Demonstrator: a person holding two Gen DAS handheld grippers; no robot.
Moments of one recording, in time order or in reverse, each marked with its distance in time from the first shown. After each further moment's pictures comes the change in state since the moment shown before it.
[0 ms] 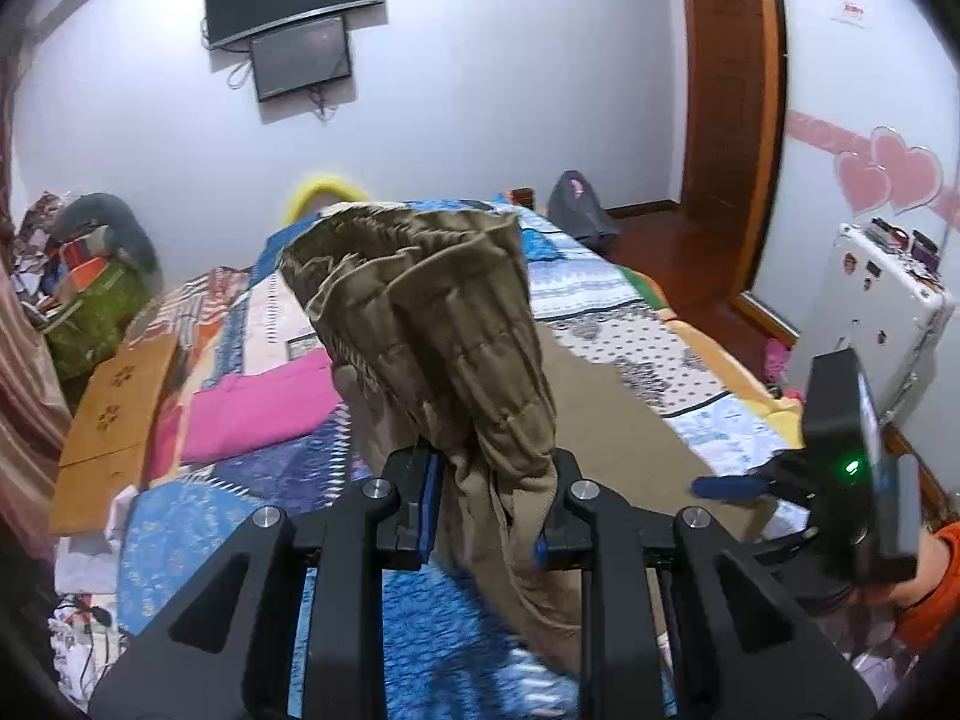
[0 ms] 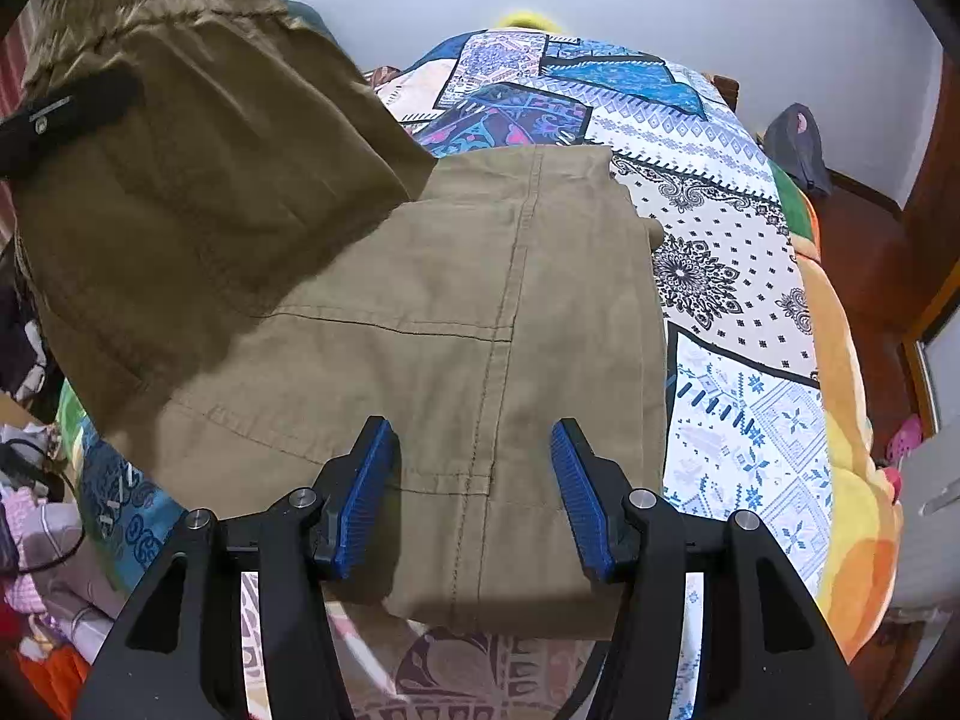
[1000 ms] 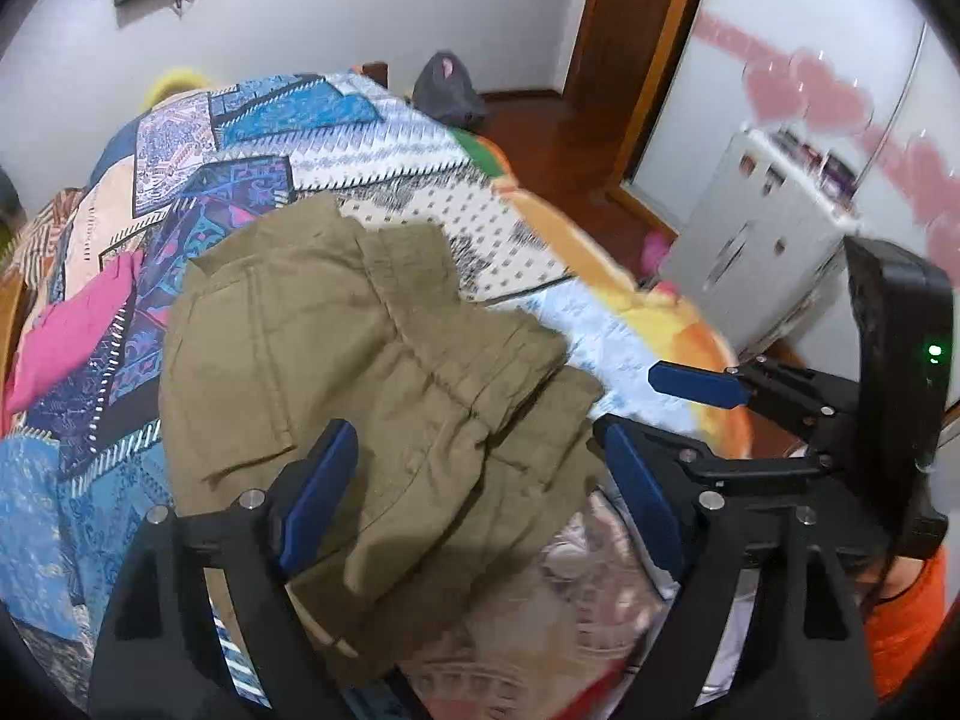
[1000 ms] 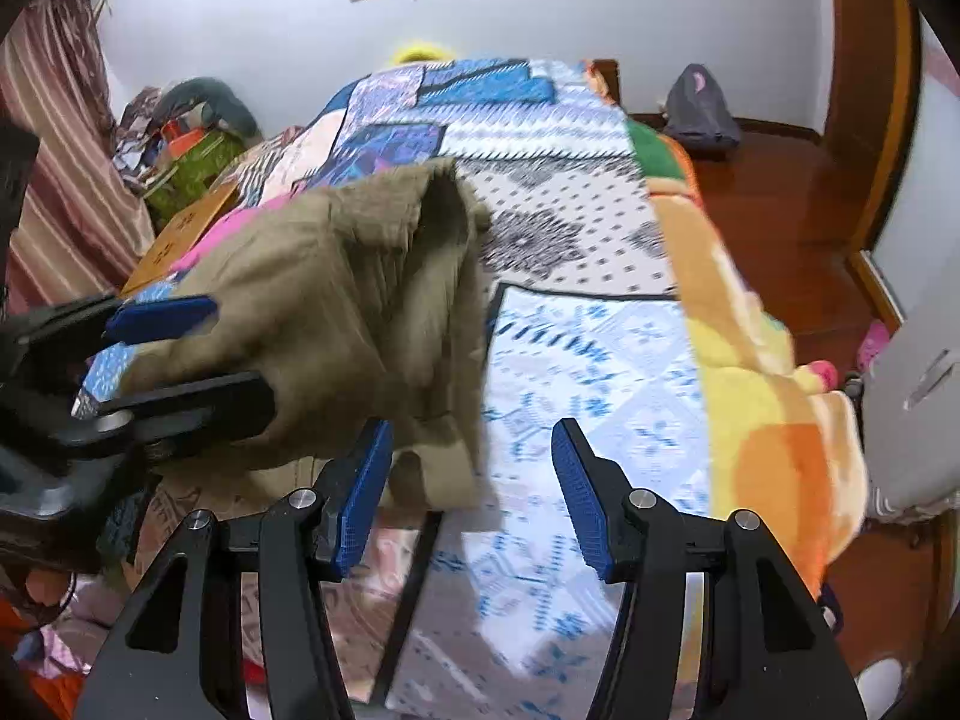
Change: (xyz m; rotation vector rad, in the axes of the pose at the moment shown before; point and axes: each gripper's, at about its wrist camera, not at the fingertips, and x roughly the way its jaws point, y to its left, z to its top) left arm 0.063 -0.103 -0.025 0.025 0.297 -0.315; right arm -0.062 -0.075 -0.041 0.231 -0.099 -0.092
